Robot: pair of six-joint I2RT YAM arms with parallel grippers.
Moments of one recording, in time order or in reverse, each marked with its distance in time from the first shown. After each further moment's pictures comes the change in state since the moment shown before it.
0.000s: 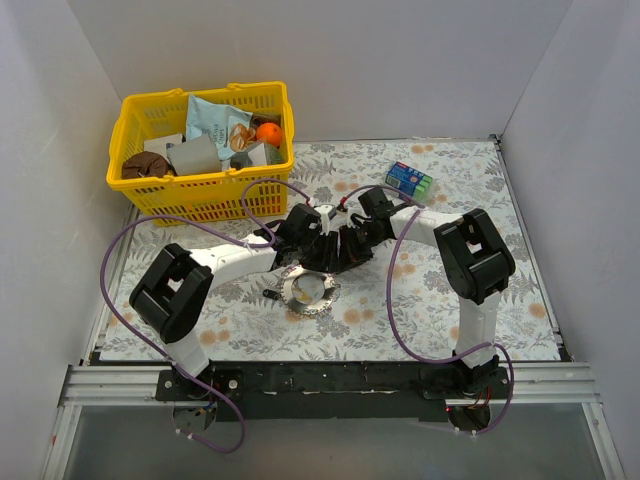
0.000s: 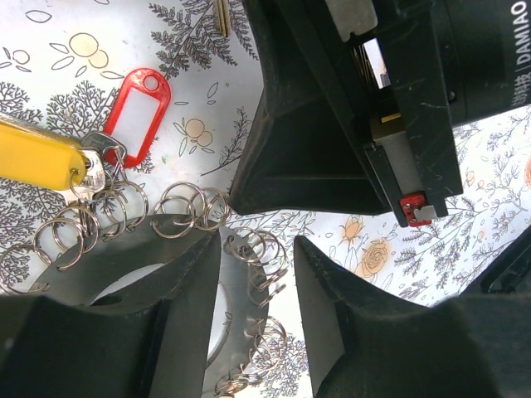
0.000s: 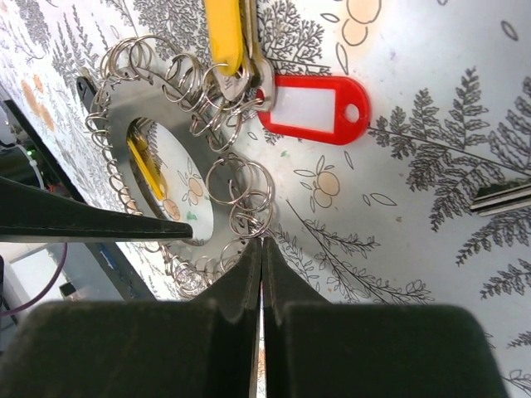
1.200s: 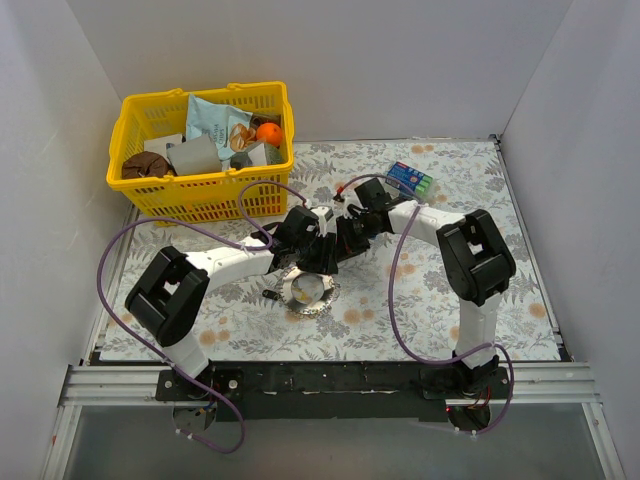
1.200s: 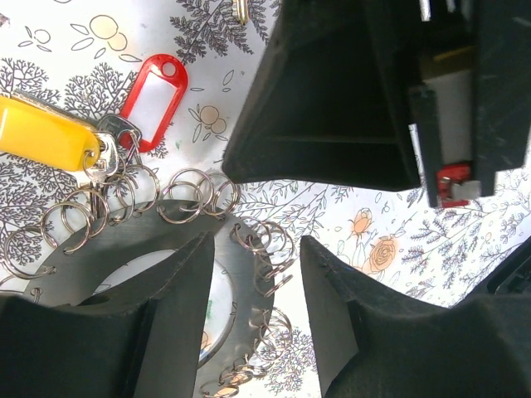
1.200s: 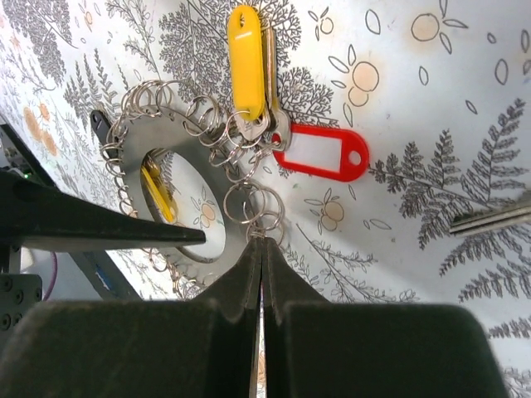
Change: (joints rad) left arm 0.000 -0.029 -0.031 0.000 -0.027 -0.013; right arm 0.014 0.001 0.081 -0.020 0.053 0.008
